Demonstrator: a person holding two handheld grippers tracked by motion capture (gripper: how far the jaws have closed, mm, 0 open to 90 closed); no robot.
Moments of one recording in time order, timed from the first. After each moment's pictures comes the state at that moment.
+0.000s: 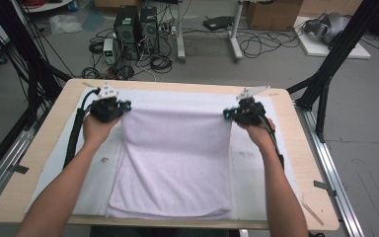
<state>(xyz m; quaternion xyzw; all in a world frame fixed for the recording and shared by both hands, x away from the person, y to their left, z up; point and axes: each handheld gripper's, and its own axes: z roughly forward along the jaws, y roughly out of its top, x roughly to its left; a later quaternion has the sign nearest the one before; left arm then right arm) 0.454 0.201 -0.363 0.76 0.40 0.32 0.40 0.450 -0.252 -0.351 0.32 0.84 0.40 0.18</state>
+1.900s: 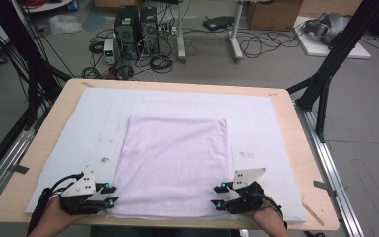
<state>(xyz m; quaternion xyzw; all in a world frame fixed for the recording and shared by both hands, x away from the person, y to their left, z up) 0.230 0.241 -0.430 0.88 0.20 0.11 0.43 0.250 -0.237 -0.440 0.17 0.89 0.43 0.02</state>
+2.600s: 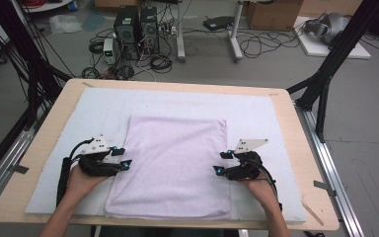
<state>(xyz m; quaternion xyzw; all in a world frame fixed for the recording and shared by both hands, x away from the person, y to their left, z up) 0.313 0.225 -0.428 0.83 0.29 0.14 0.45 0.325 -0.245 -0.431 0.25 0.85 0.45 0.08</state>
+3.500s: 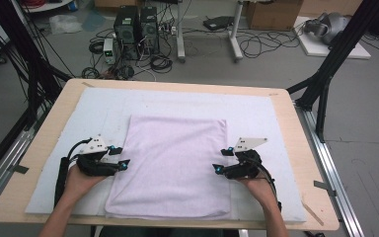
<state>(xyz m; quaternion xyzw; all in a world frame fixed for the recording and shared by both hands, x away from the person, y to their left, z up) 0.312 0.231 -0.429 0.83 0.29 0.15 0.45 0.327 -0.242 -0.430 0.25 0.85 0.44 0.10</state>
